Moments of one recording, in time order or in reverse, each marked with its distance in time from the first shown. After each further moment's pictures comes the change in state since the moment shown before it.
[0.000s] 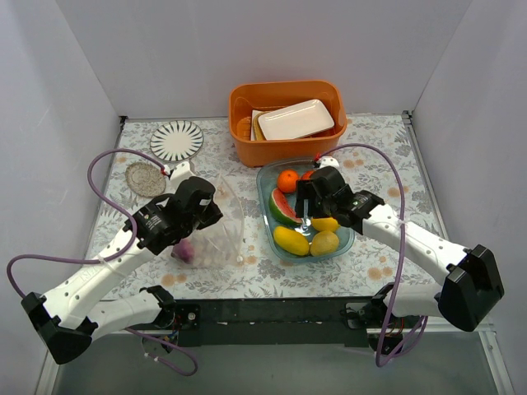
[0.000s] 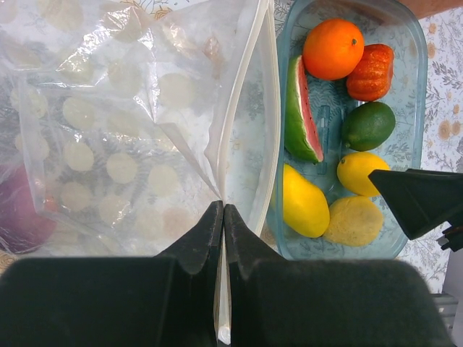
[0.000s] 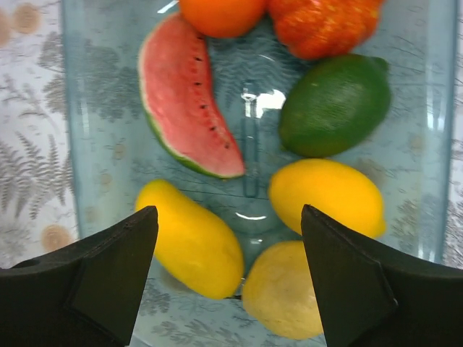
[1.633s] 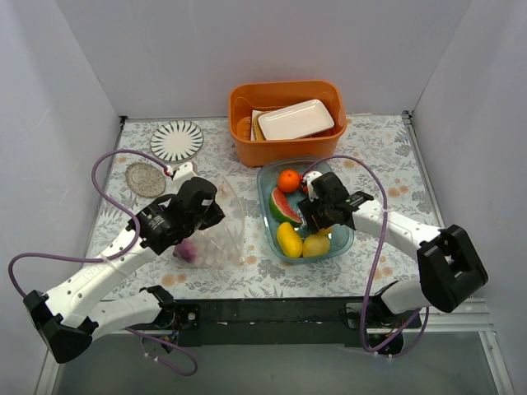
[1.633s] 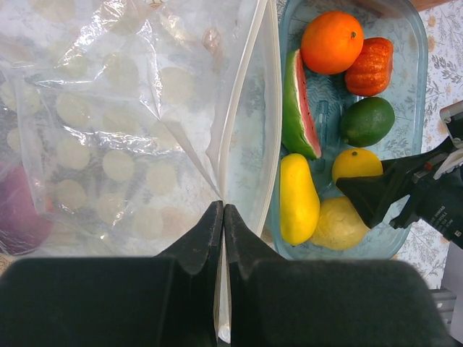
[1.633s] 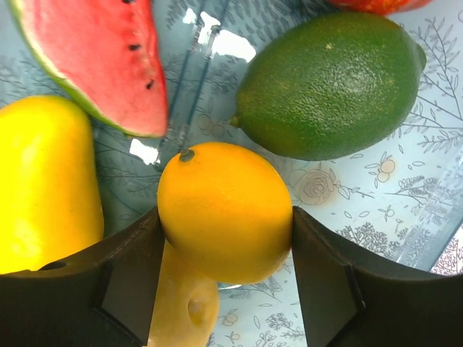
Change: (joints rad) left arm 0.000 0.008 -0.022 0.030 0.019 0.000; right arm -0.111 0.146 -0.104 0.032 -0.127 -0.489
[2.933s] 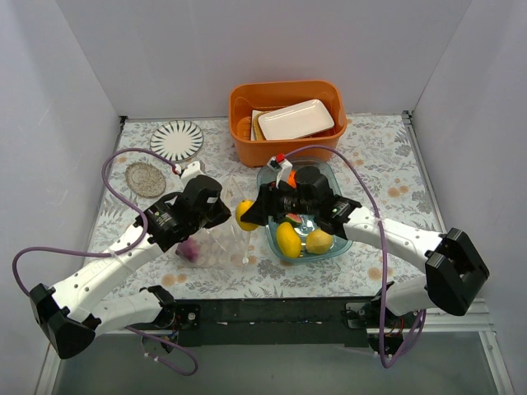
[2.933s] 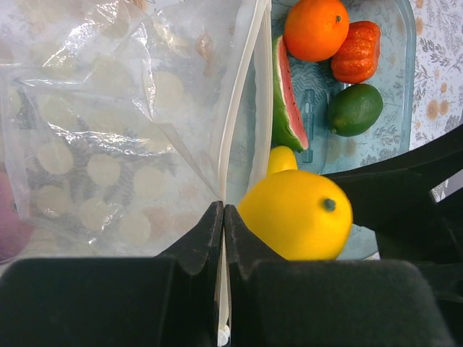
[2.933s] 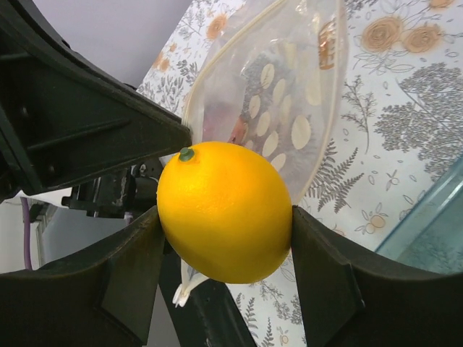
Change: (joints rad) left arm 0.002 0.040 -0.016 0.071 0.060 0.011; right arm 0.214 -0.040 0.069 0.553 -0.505 0.567
